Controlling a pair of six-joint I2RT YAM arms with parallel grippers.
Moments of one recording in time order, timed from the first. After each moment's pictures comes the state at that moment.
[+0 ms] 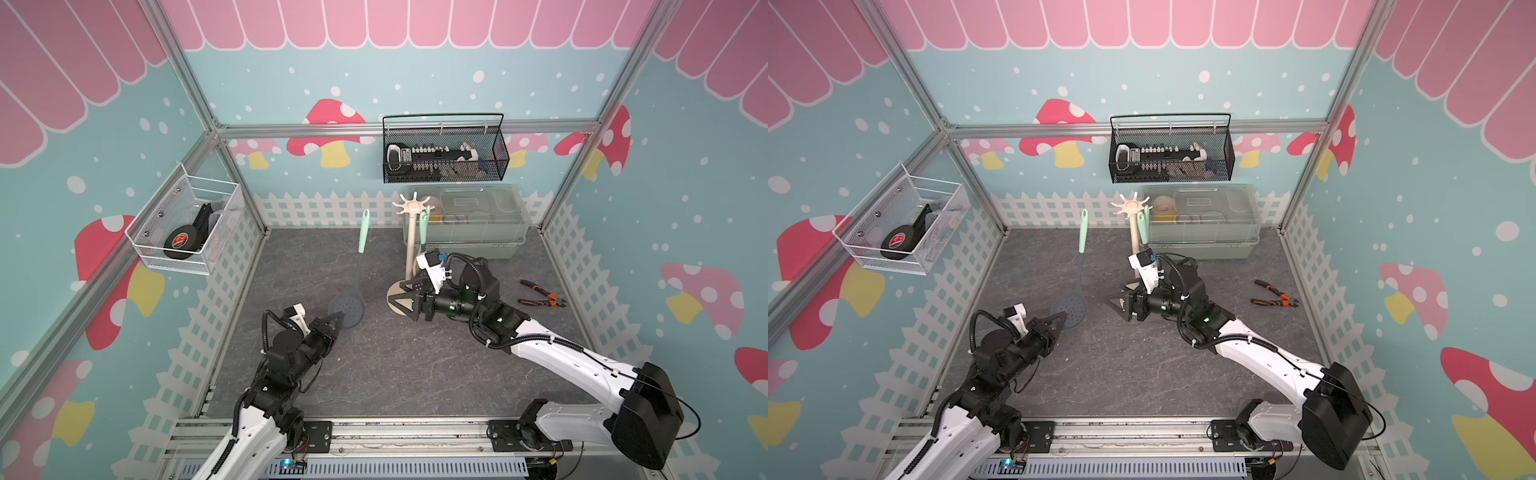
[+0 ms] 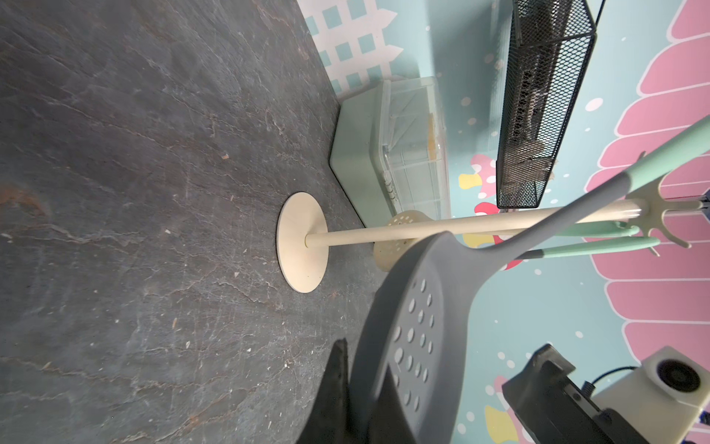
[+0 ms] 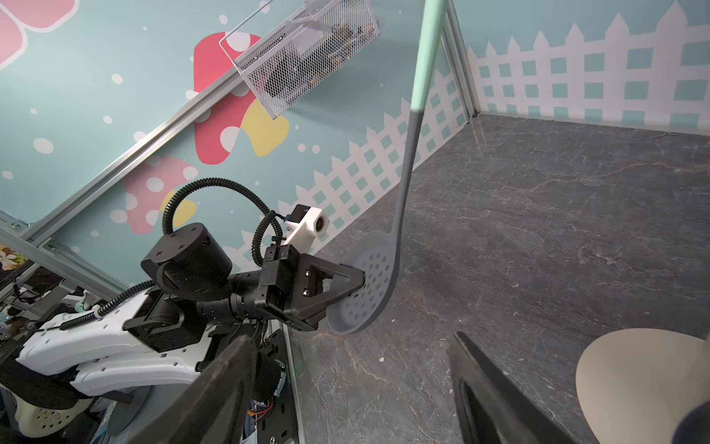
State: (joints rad) left arm -0.34 0.48 0.24 0.02 0.15 -1.28; right arm 0.74 1.29 0.93 0.22 -0.52 0.46
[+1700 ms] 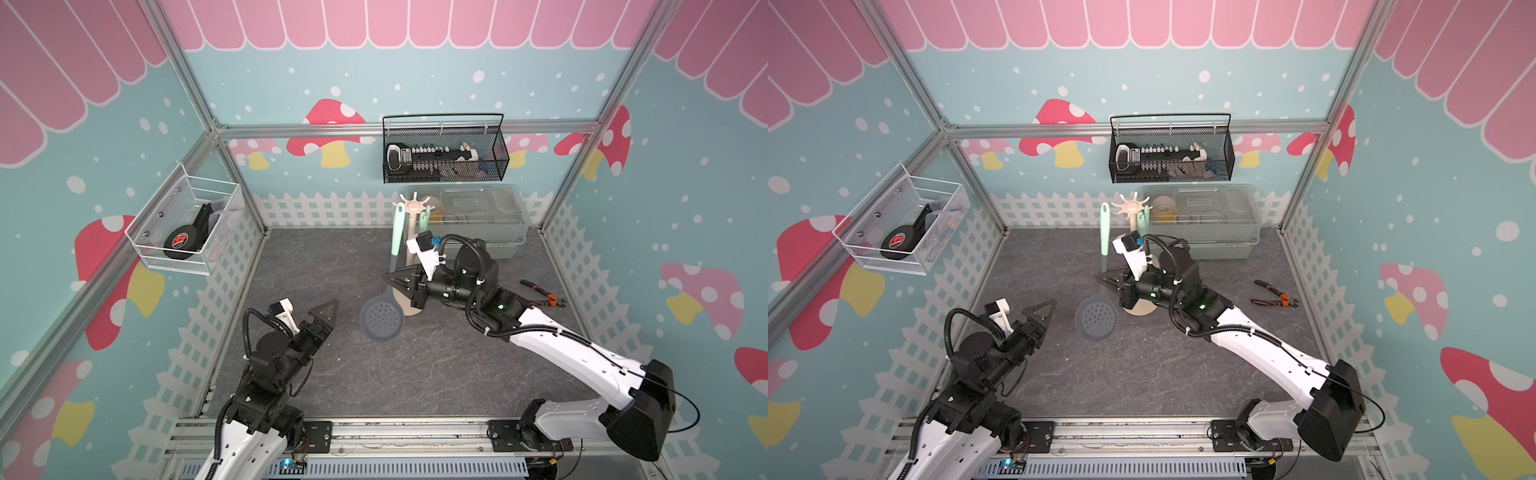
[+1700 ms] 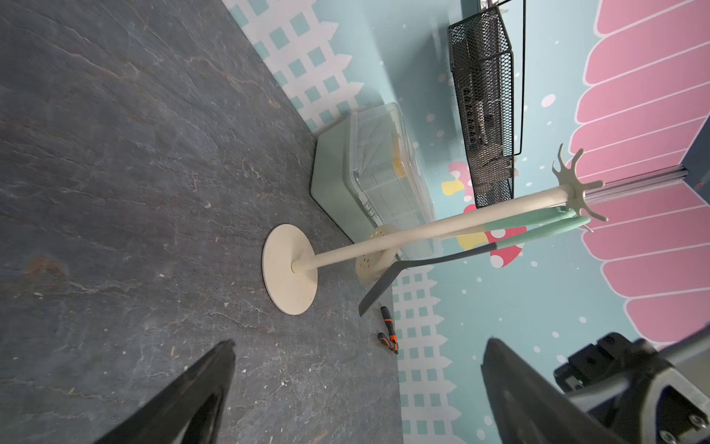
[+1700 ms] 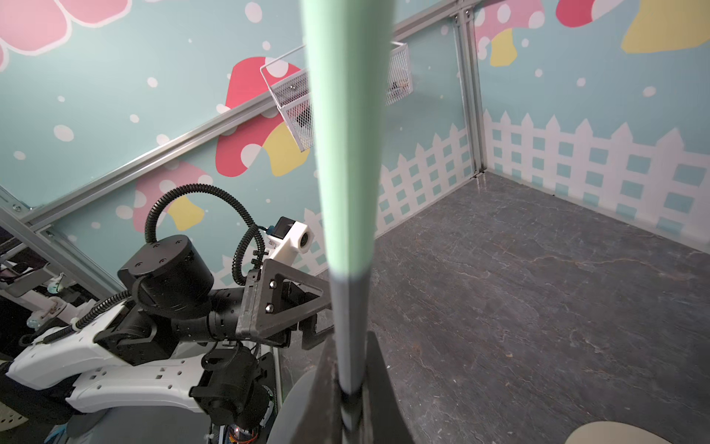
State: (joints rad) left arm -0.34 0.38 0.40 -0.21 0.07 -1.10; right arm 0.76 1.27 1.13 0.06 -0.50 0.32
